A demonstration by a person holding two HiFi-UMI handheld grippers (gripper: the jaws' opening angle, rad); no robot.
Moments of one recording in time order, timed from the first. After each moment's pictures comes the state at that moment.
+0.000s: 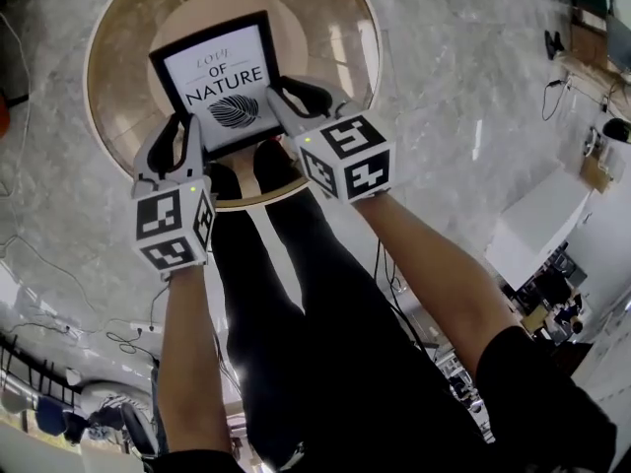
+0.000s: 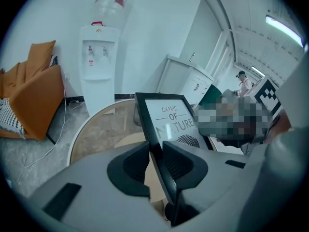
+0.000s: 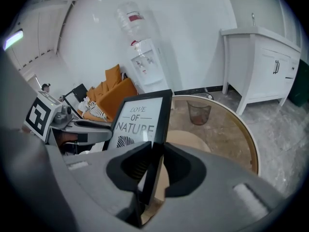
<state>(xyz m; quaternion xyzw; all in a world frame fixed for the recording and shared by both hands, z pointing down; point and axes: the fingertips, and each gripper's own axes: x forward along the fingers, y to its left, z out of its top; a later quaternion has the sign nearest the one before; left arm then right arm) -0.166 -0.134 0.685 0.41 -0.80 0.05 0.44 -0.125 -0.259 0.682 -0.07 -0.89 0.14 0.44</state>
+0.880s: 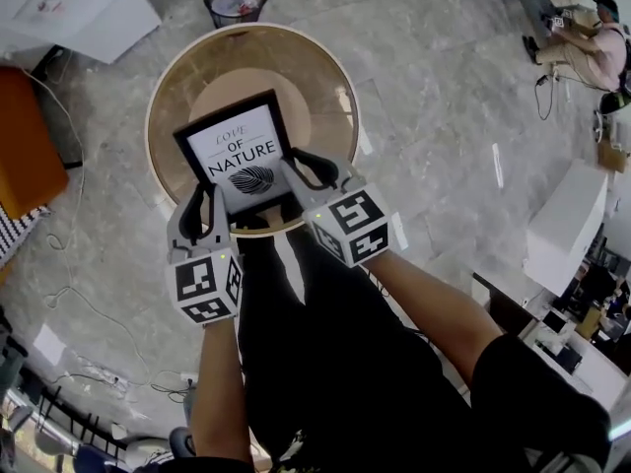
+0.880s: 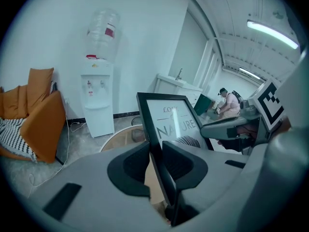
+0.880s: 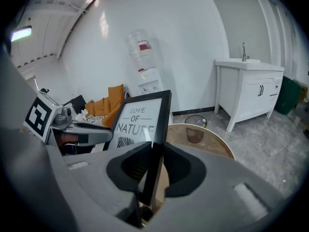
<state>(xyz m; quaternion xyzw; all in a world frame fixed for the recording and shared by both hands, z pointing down) -0.188 -0.138 0.520 0.44 -0.81 0.05 0.38 -0.132 -0.257 0.515 -0.01 -0.92 0.13 0.37</state>
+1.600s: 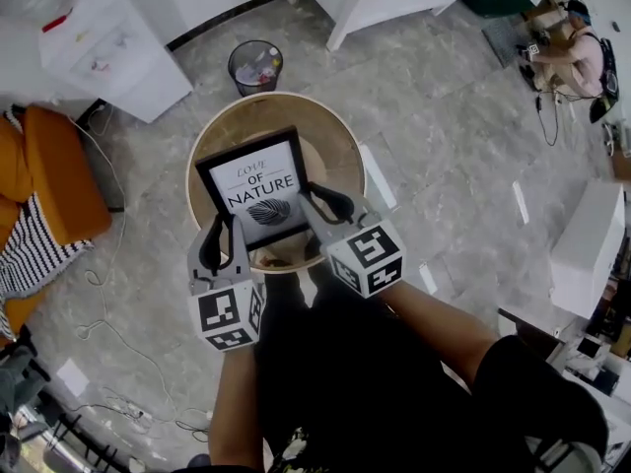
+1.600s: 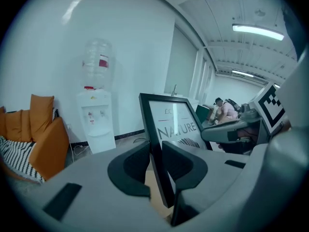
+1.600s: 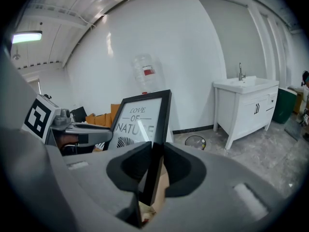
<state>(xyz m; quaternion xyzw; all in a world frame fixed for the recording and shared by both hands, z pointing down) -0.189 -0.108 0.734 0.45 -0.83 0.10 0.33 -0.124 -0.223 0.745 0.00 -0.93 0.18 0.31</state>
